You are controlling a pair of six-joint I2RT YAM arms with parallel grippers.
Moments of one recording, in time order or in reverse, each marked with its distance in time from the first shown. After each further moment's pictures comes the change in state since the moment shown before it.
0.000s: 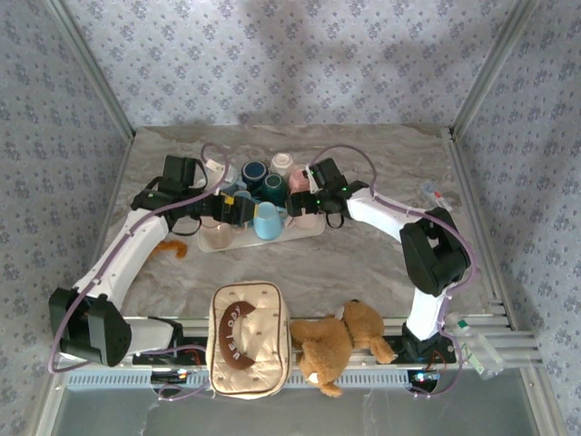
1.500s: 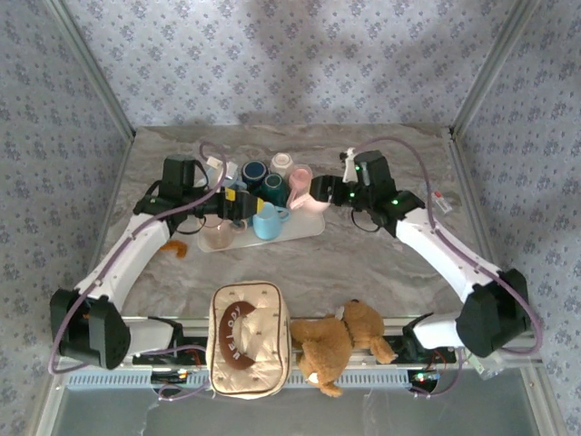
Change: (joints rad) left arm -0.009 -0.047 -0.097 0.256 0.139 -0.149; right arm -0.092 -0.494 -0.166 0.029 -0.173 0.265
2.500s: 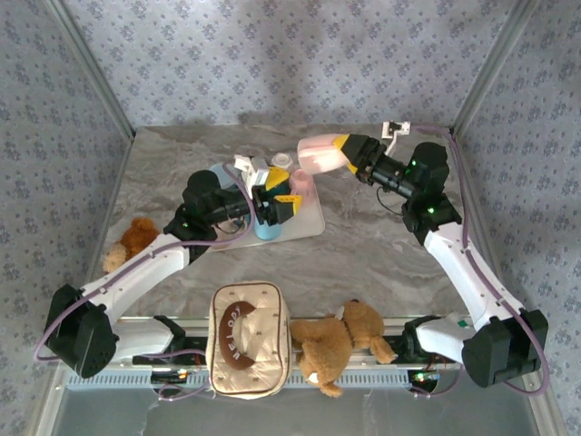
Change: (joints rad) left arm -0.329 -0.014 -0.126 0.793 -0.176 0.018; right arm -0.210 -0.164 -0.063 0.499 -0.405 0.578
